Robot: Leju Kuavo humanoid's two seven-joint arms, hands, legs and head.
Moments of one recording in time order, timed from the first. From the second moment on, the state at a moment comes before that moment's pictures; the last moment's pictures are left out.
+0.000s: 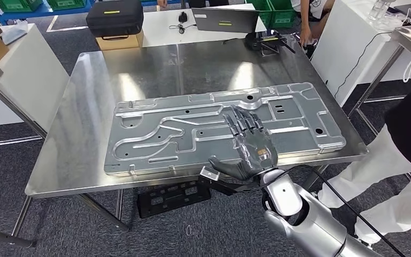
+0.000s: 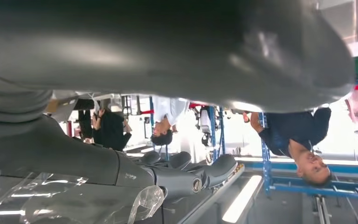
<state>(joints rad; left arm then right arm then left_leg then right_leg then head) -0.14 0.01 -1.27 -0.22 0.68 0.35 0.05 -0.50 -0.28 0.85 -1.64 1.12 -0.29 0.40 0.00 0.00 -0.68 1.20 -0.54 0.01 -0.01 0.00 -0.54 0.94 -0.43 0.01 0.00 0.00</state>
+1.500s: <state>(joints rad) -0.14 0.01 -1.27 -0.22 0.66 0.35 0.06 -0.48 -0.31 0.83 -1.66 1.12 -0.29 0.41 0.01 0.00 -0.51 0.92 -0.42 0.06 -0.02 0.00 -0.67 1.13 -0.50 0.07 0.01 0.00</state>
